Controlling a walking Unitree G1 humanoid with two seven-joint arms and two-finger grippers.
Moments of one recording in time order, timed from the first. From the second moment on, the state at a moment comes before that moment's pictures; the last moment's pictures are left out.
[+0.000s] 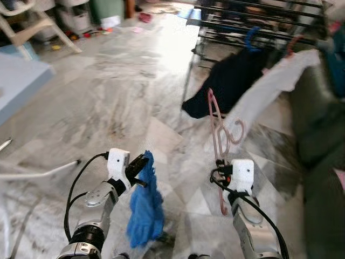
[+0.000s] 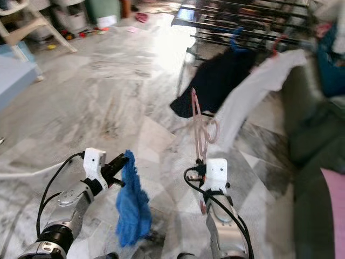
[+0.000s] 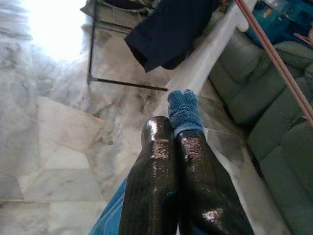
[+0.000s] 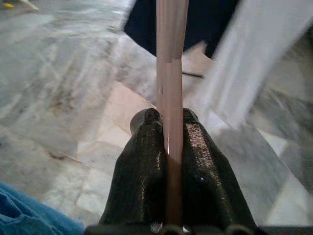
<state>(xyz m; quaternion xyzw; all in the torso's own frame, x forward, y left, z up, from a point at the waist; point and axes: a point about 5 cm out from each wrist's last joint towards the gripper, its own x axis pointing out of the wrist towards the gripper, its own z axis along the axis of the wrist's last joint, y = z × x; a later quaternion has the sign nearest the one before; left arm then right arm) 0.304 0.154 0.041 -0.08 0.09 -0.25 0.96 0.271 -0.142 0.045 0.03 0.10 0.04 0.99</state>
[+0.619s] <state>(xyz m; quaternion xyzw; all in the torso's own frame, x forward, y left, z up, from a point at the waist) 0.305 0.160 0.043 -0.08 0.10 -0.24 0.96 0.271 -0.144 0.044 0.03 0.11 0.03 0.99</state>
